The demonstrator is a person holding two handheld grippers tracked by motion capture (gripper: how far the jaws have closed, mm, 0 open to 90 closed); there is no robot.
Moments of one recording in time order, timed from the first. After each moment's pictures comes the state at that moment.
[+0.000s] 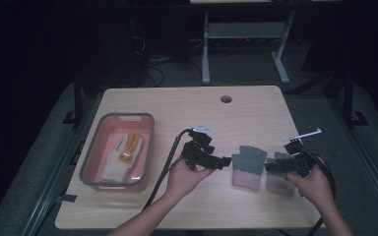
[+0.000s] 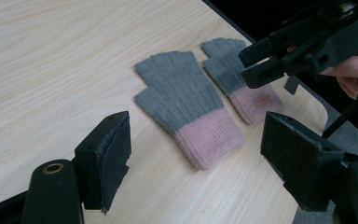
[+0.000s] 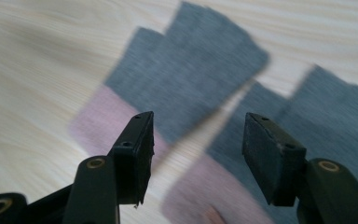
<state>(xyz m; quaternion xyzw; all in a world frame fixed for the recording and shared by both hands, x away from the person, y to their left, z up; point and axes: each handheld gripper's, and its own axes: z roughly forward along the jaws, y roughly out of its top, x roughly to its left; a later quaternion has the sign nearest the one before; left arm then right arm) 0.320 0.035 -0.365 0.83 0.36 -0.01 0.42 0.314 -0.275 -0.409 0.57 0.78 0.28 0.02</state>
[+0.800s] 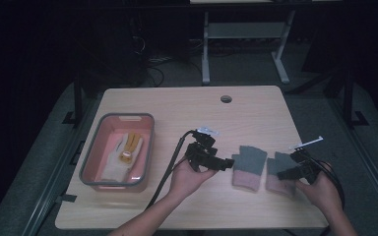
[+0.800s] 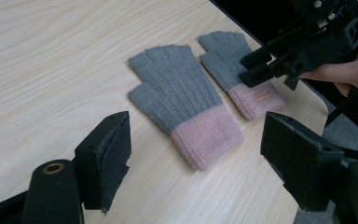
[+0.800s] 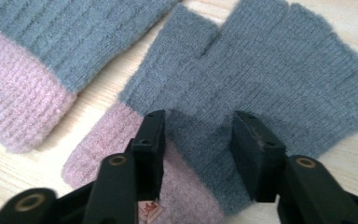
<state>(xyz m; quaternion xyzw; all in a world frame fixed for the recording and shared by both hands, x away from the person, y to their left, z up) 0.322 0.027 -0.373 0.83 0.36 -0.02 0.41 0.312 -0.300 -0.442 0.59 0.78 0.19 0.04</state>
